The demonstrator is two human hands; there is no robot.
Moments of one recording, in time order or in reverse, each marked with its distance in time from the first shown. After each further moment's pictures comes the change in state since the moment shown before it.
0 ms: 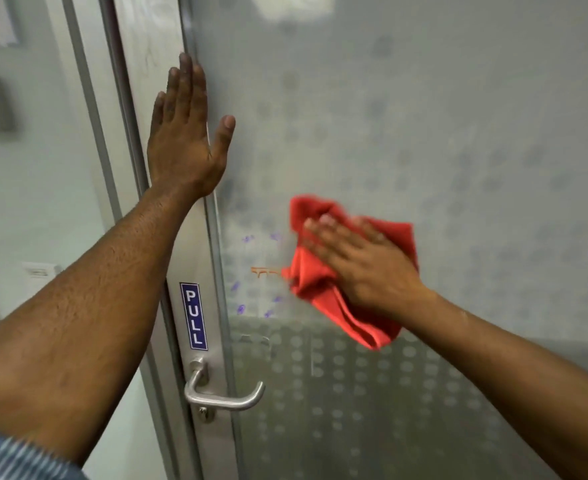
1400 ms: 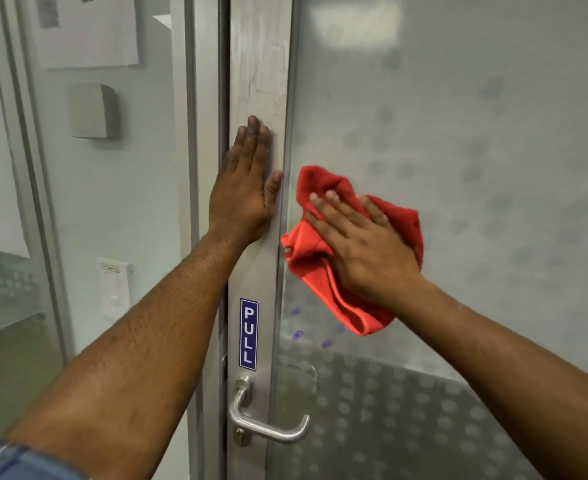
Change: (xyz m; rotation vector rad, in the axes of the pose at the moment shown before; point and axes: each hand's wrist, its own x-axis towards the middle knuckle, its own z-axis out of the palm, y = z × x) left_hand -0.036 -0.050 0.016 -0.090 0.010 0.018; right_hand 0.120 -0.037 -0.004 0.060 0.094 0.025
